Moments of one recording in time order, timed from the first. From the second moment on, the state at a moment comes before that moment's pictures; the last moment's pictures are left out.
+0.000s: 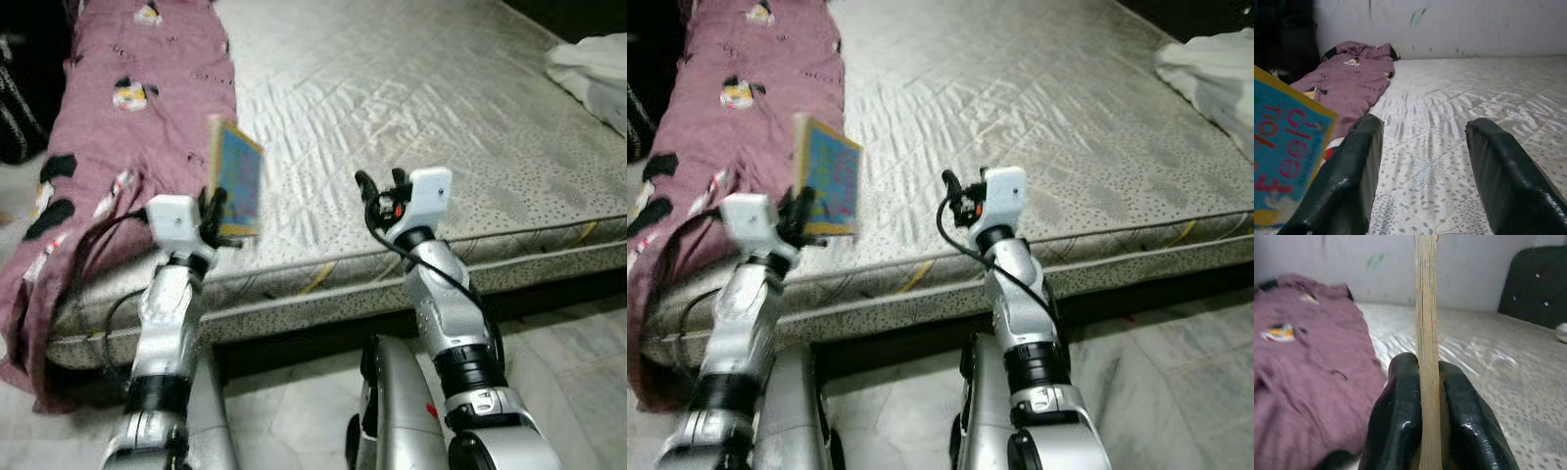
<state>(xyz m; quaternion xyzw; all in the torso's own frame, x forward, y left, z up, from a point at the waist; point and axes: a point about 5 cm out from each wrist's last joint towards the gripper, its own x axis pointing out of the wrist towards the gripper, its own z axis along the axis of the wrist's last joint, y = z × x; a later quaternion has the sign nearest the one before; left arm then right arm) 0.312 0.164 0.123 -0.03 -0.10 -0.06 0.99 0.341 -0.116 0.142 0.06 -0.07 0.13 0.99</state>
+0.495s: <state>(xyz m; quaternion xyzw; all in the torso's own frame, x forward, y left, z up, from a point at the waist) 0.298 0.156 0.119 -0.02 -0.07 -0.07 1.00 0.337 -0.110 0.132 0.08 -0.07 0.13 0.99</state>
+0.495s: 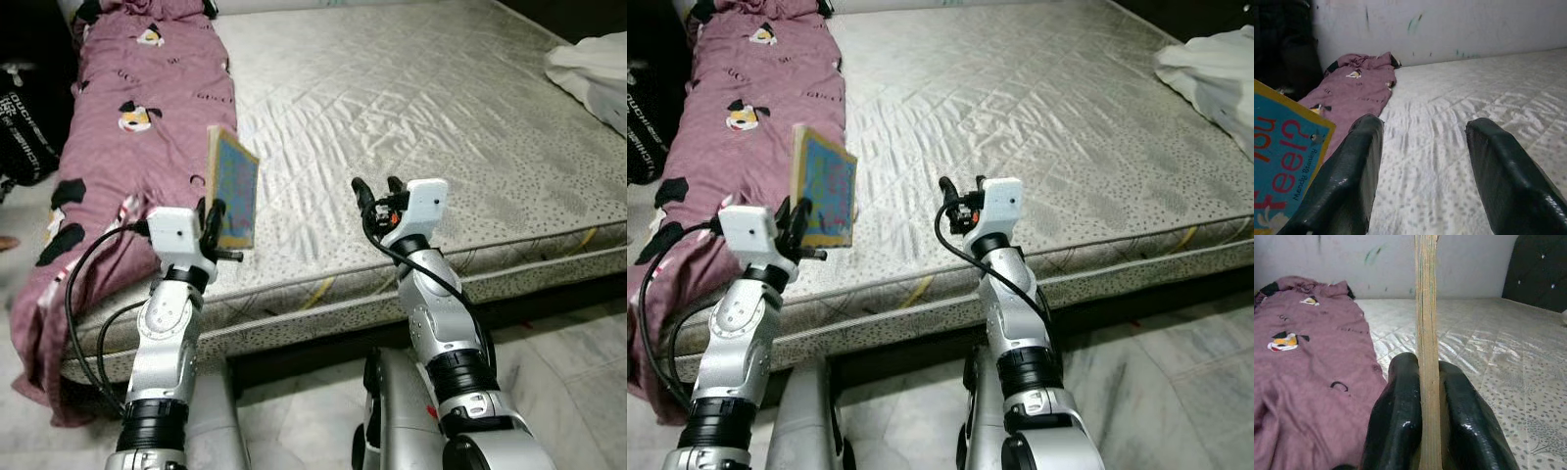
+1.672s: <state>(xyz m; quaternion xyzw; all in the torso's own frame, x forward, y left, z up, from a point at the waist) 0.294 0.154 0.093 0.04 0.00 -0.02 1.00 0.317 -0.114 0.116 0.07 -0.07 0.11 0.99</state>
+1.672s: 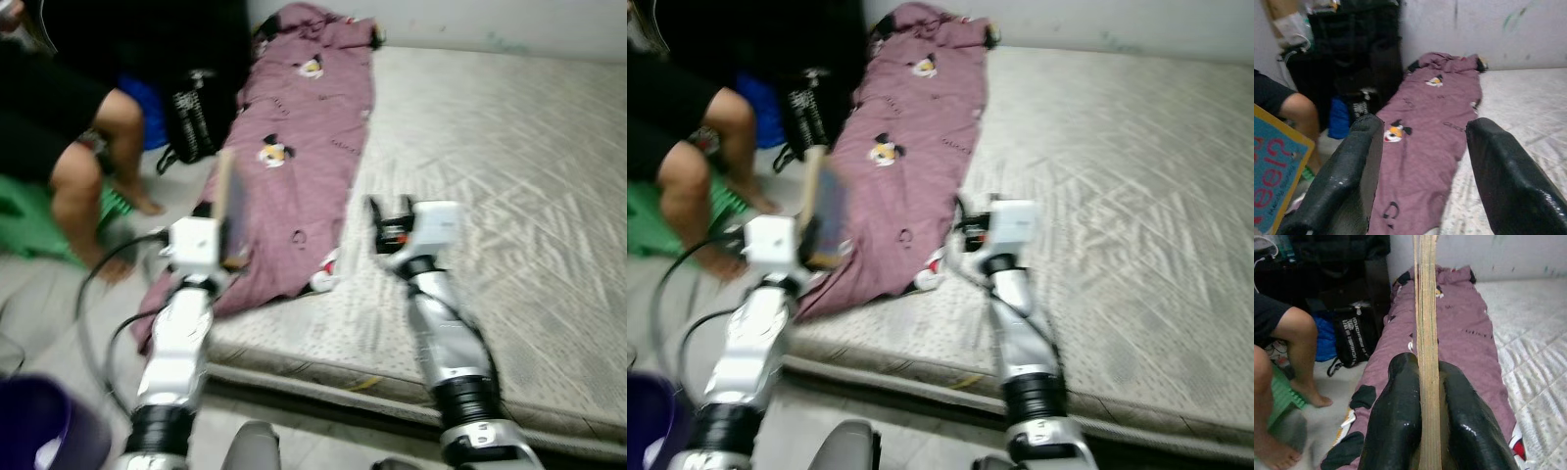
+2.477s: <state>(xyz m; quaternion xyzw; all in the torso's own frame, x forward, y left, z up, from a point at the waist) 0.301 0.127 0.103 0.02 -0.02 -0.07 1.00 0.316 -0.133 0.113 0.05 -0.05 0.06 1.00</state>
